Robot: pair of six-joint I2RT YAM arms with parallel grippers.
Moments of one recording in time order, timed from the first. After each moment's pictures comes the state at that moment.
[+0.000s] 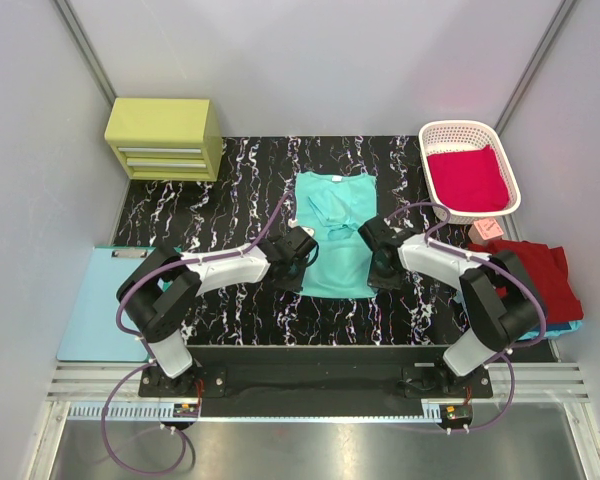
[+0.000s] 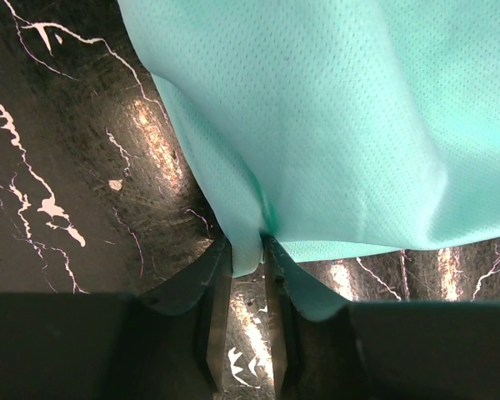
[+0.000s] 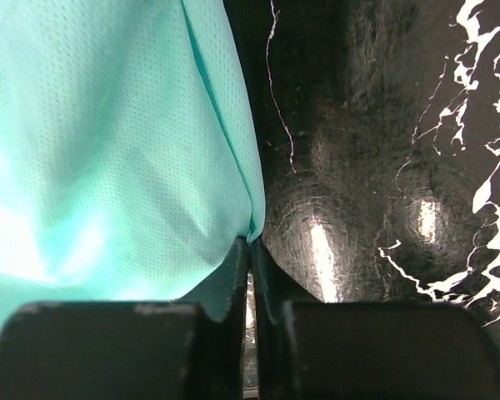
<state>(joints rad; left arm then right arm) -0.84 1.72 1.01 -0.45 -0.13 -0.50 0.54 1.60 0.89 -0.65 0.16 0.76</state>
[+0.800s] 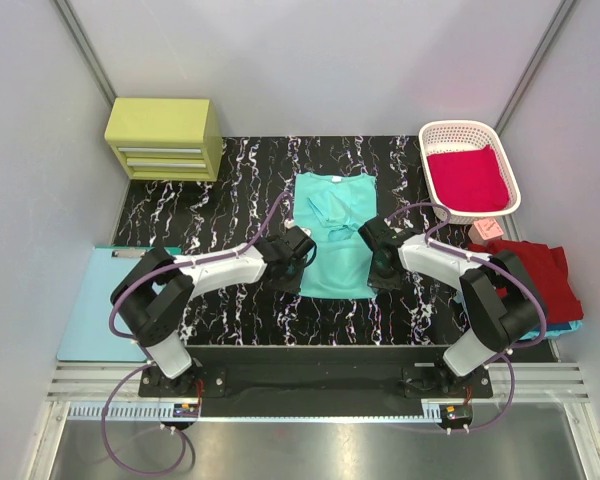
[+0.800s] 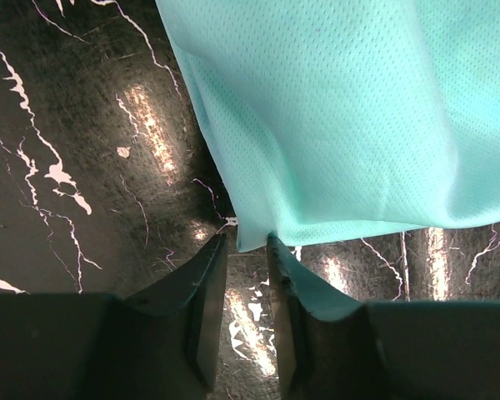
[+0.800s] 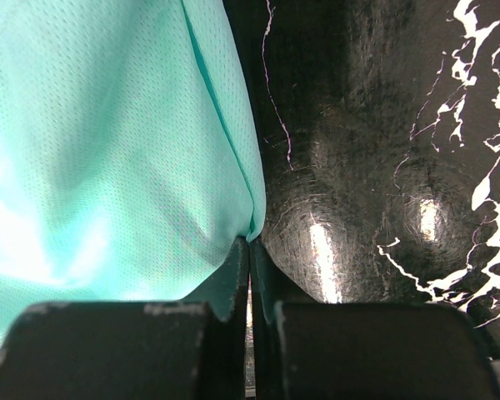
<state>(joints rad) -0.84 1.68 1.01 -0.51 -0.13 -0.53 0.54 1.59 0.89 -0.65 0.16 0.77</state>
